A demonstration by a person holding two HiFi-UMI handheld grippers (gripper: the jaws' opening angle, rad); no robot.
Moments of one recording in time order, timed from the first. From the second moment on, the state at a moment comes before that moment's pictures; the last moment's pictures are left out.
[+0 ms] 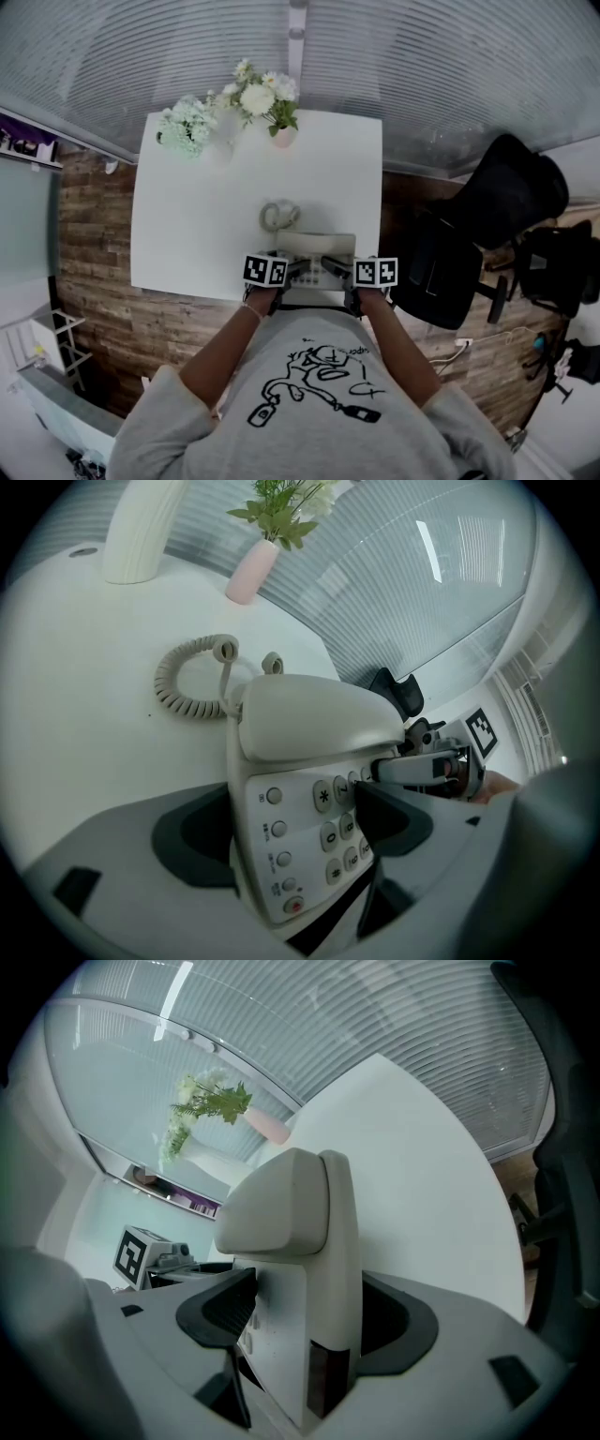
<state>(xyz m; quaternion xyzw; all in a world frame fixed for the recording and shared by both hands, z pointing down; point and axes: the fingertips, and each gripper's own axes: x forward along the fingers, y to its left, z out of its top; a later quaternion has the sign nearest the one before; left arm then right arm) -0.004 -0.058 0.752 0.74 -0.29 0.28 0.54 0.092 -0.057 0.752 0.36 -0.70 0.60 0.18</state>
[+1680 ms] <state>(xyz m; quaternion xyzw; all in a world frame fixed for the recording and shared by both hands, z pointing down) -0.014 -0.059 0.758 0.73 -0.33 0.32 0.51 0.096 -0.057 0.759 0.40 -0.68 0.58 0.21</state>
